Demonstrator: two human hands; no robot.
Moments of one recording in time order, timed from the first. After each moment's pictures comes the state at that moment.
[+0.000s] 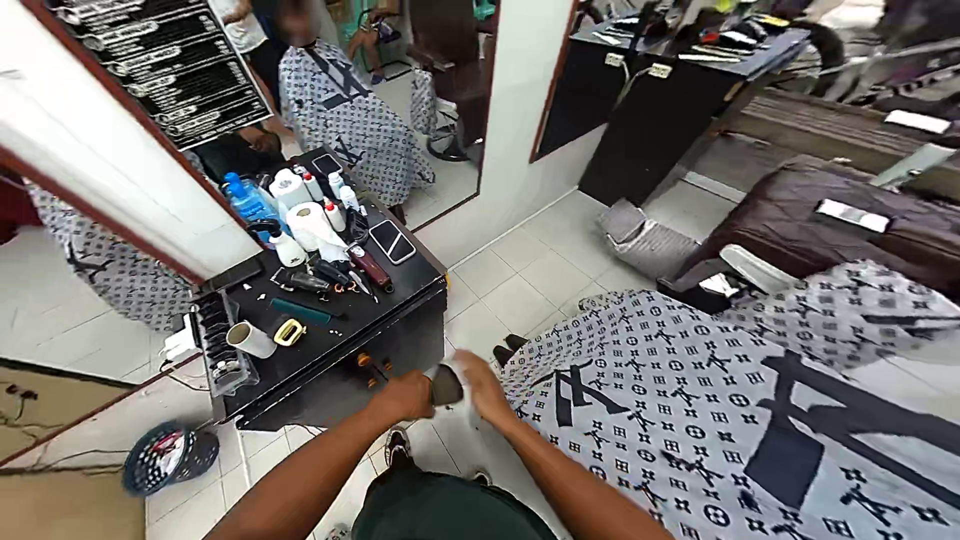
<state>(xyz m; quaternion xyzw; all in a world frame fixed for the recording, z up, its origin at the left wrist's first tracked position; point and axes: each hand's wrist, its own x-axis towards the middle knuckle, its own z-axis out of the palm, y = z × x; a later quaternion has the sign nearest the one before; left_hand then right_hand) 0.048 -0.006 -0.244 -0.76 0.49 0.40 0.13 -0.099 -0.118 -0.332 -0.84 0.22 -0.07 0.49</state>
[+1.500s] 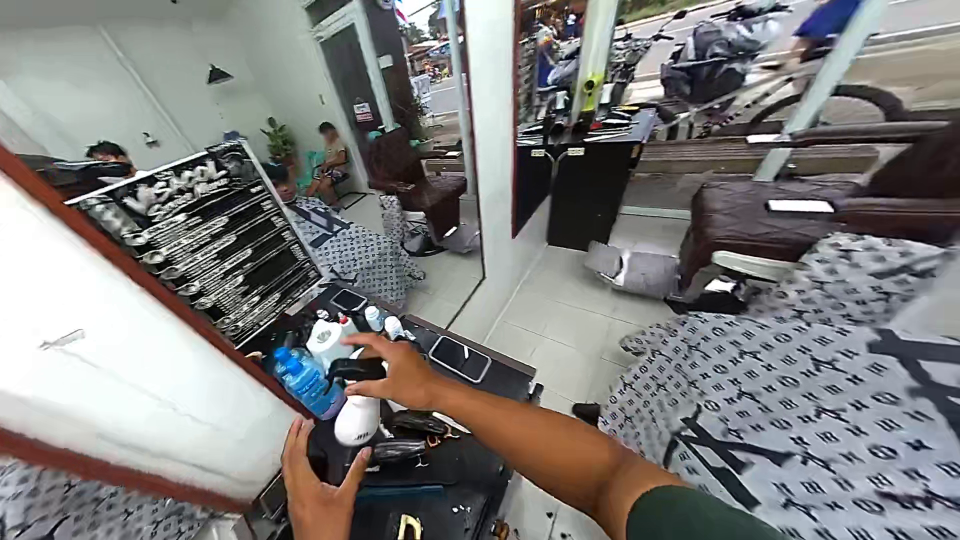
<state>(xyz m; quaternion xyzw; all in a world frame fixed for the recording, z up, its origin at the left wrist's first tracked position) 0.382 0.117 -0.143 -0.76 0.45 -0.12 -0.46 0.283 -0.084 -0.070 -0.78 -0.01 -0.36 0.51</state>
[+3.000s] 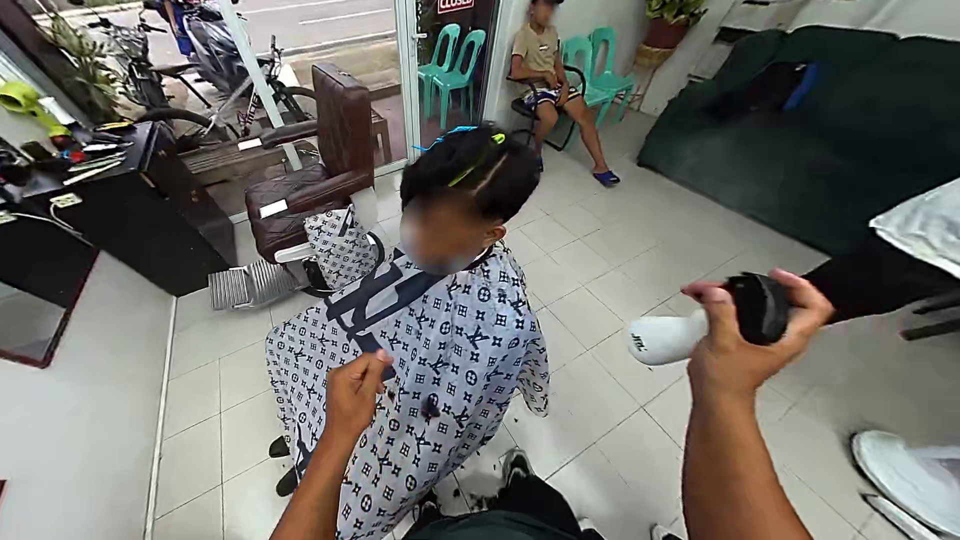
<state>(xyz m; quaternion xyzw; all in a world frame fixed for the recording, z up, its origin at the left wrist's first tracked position) -0.410 -0.270 -0.194 -0.31 0.80 0.35 -0.38 -0.785 -0.020 -0.144 -0.37 0.60 -0.68 -0.20</state>
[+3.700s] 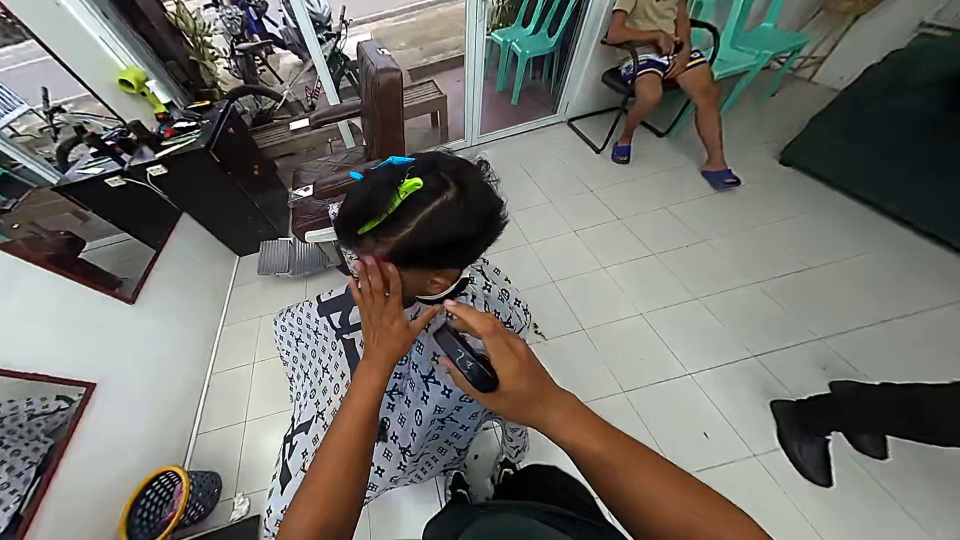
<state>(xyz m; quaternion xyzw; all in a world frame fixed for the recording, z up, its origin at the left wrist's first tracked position) -0.636 -0.312 -0.222 -0.37 0.84 -0.07 -0.40 -0.795 -0.155 -0.141 -0.71 0.46 -0.52 0.06</state>
